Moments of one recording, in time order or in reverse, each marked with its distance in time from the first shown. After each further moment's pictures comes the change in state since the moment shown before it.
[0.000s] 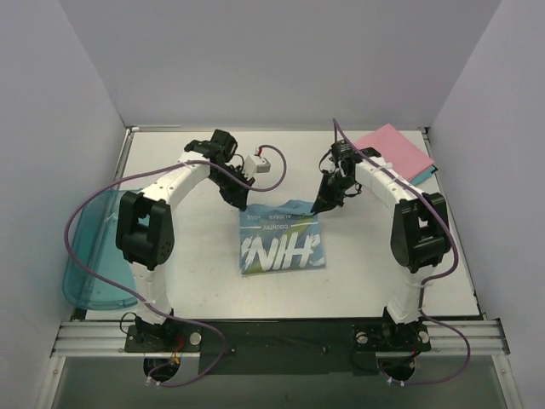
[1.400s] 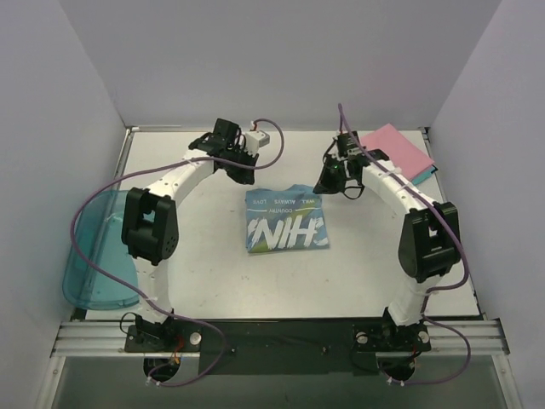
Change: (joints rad) left arm 0.005 0.119 0.097 0.361 -0.172 -0.346; right arm -0.033 -0.071 -0.036 0.263 0.128 -0.045
